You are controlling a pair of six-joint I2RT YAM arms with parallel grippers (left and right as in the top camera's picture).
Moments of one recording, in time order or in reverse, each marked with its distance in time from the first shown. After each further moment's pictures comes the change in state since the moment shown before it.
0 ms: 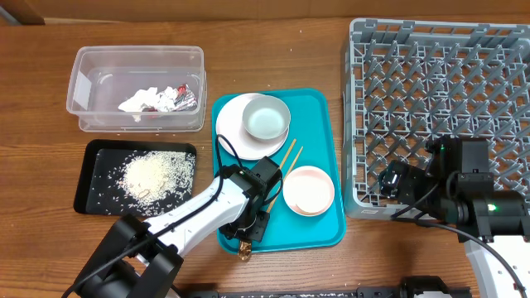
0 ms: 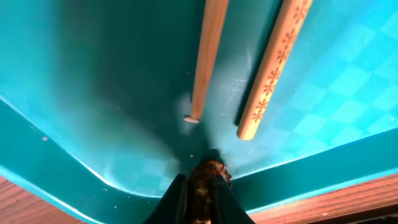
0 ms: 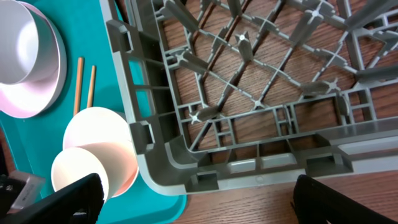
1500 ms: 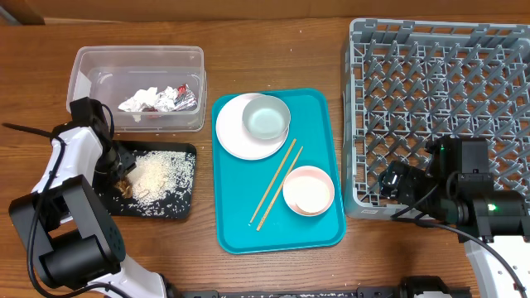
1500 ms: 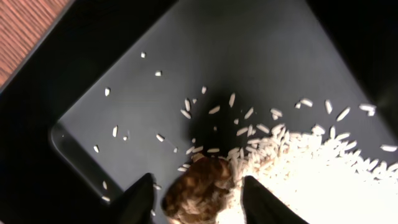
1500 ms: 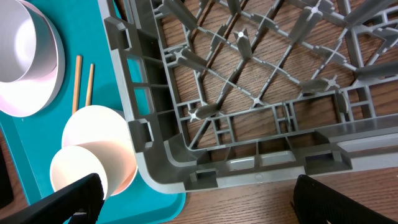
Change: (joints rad) left arm 1.067 0.193 0.285 0.097 -0.319 -0.101; right arm 0.000 0.000 0.000 -0.006 0.000 0.001
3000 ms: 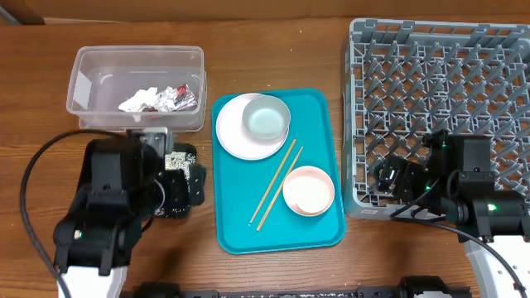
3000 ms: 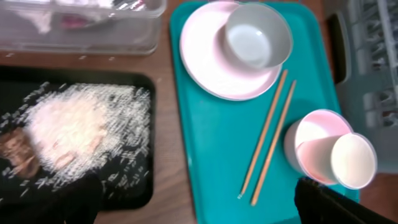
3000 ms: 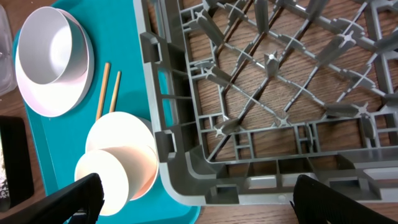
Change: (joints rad) left arm -0.448 -0.875 -0.091 -0.177 0.384 0.315; right arm 0.000 0.000 0.000 0.065 -0.060 -0.027
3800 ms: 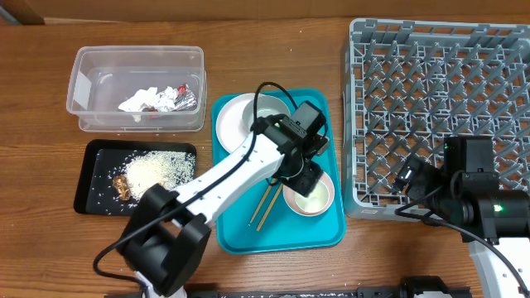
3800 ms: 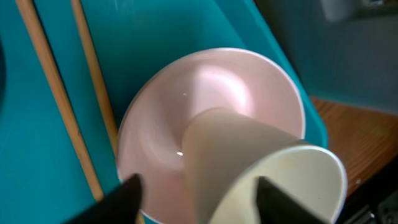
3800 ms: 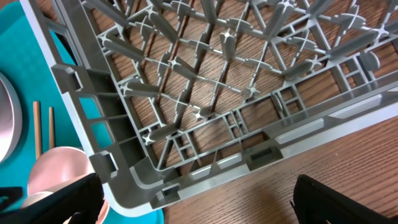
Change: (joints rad) left arm -0.641 0.932 0.341 0.099 0.056 0.004; right arm 0.000 0.002 0.051 -0.118 0.257 0.167
